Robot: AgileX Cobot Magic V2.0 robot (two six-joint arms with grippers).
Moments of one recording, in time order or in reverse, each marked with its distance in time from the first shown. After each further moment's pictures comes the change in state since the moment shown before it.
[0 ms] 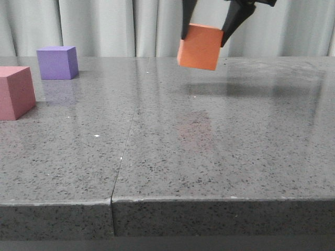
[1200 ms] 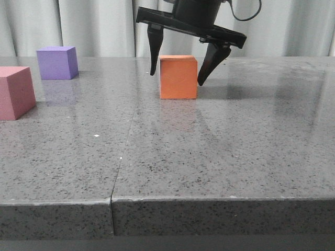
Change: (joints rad) left arm 0.000 0.000 0.000 0.000 0.000 0.000; right arm 0.033 0.136 -0.035 0.079 0.001 0.000
